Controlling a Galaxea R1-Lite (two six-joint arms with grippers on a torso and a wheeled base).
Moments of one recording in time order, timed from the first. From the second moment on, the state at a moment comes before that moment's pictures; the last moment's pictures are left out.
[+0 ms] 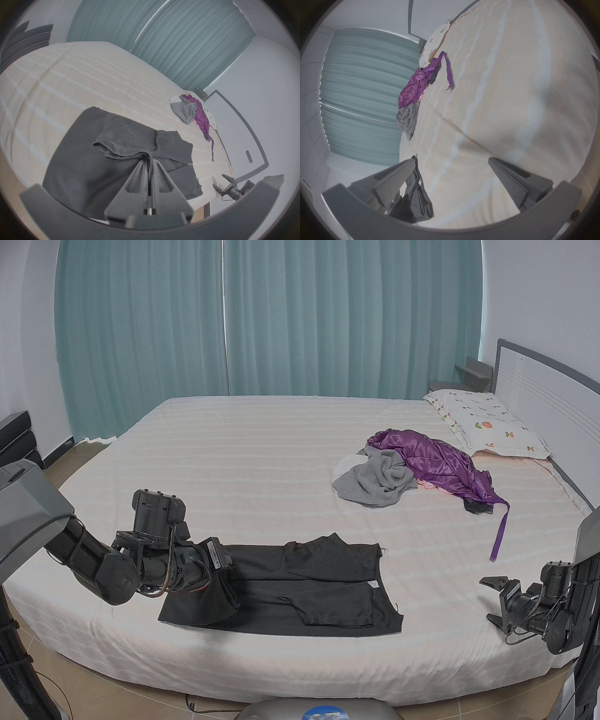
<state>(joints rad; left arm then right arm) -0.31 1.99 -0.80 -0.55 -0.16 -0.64 -0.17 2.27 -0.10 -1.55 0.33 1.04</state>
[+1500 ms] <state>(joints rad) -0.50 2.12 -1.02 -0.39 -0.05 -0.77 -0.14 2.29 -0.09 -1.55 0.32 1.02</state>
